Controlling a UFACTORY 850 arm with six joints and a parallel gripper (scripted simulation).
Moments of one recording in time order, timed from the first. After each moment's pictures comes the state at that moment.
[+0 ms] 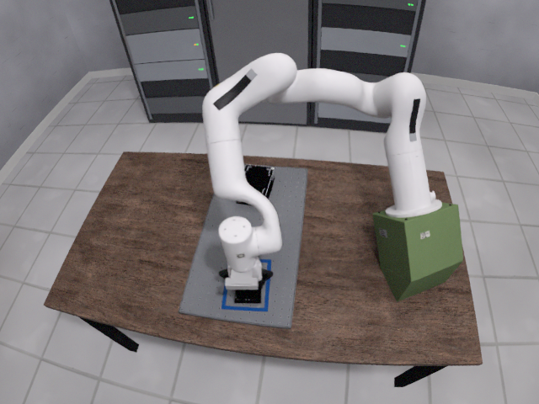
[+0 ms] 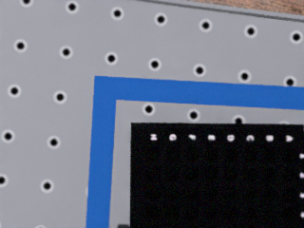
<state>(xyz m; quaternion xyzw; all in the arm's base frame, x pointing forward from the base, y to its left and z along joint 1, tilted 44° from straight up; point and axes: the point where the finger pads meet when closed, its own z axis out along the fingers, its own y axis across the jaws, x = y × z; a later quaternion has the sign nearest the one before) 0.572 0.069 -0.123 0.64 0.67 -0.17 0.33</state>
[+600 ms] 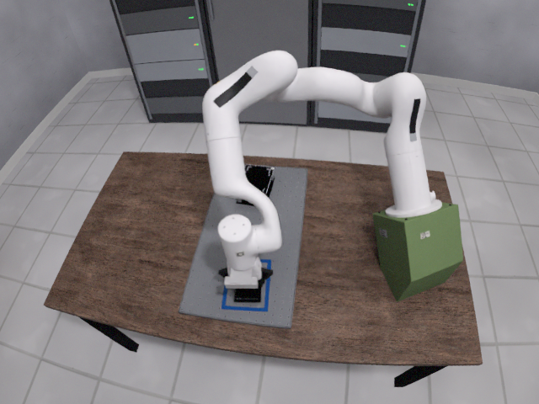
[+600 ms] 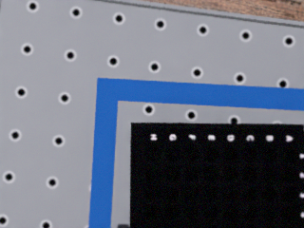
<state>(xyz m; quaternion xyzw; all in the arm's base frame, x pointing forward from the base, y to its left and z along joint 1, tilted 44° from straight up) 0.570 0.074 -0.117 0.64 0.67 -0.17 0.33</state>
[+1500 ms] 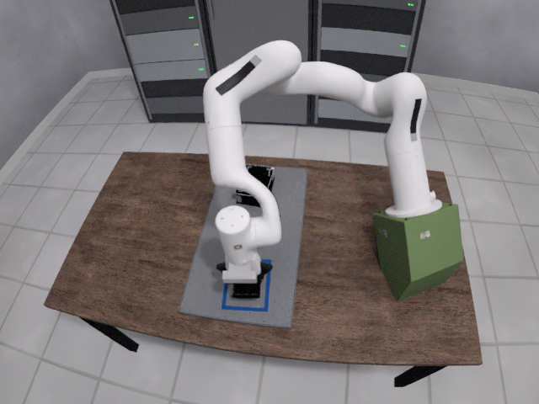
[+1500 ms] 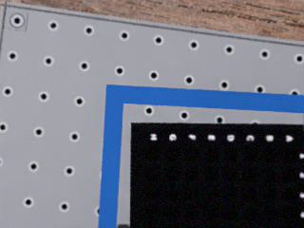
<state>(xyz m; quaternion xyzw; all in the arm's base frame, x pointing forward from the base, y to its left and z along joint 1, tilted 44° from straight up) 0.562 0.098 -0.091 0.64 0.67 -0.17 0.33</state>
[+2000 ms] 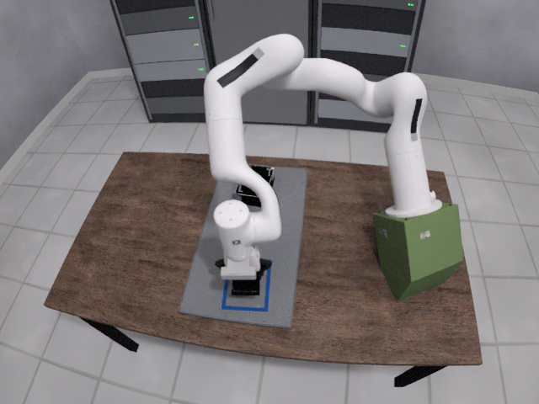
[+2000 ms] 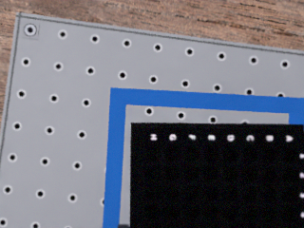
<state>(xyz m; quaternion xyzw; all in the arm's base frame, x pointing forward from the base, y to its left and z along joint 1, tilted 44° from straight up) 0.557 0.112 -0.076 0.64 0.67 -0.17 0.34</state>
